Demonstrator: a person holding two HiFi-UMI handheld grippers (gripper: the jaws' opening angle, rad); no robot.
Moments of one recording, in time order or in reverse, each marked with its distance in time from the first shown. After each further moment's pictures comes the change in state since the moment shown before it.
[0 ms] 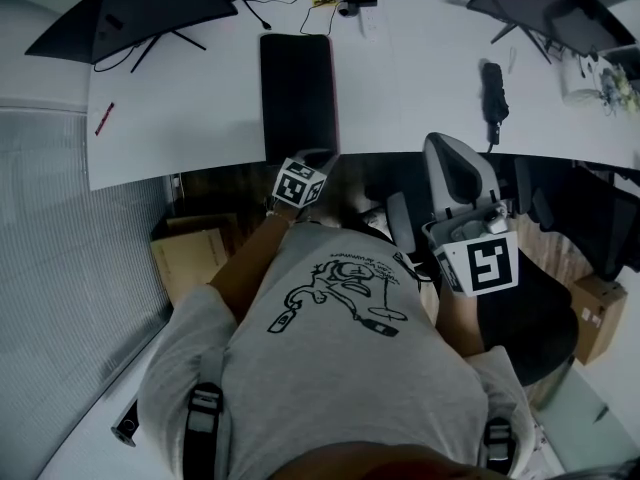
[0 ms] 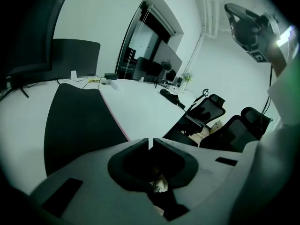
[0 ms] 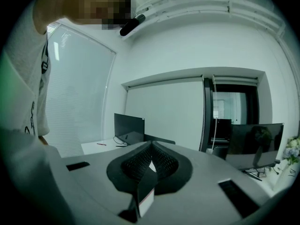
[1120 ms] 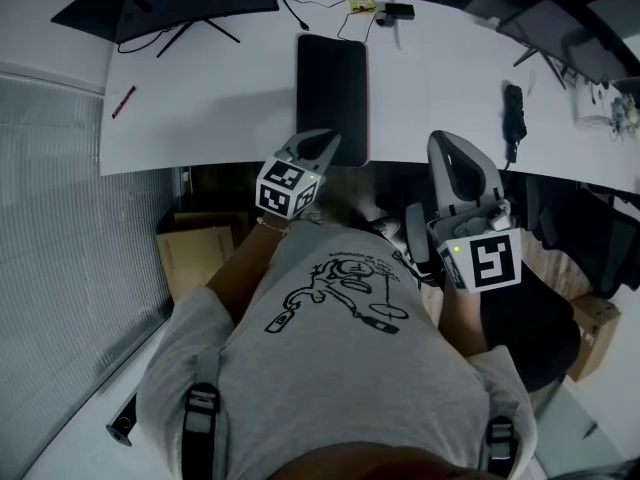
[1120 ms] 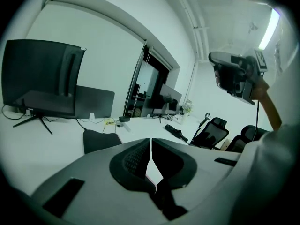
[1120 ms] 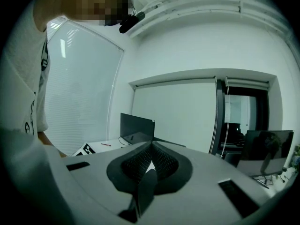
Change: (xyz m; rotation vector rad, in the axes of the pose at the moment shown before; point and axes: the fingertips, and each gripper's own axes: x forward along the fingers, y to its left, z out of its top) left arm -0.153 0.030 0.099 0.034 -0.374 0.063; right arm 0.050 0.071 0.022 -0.060 -0.005 0.054
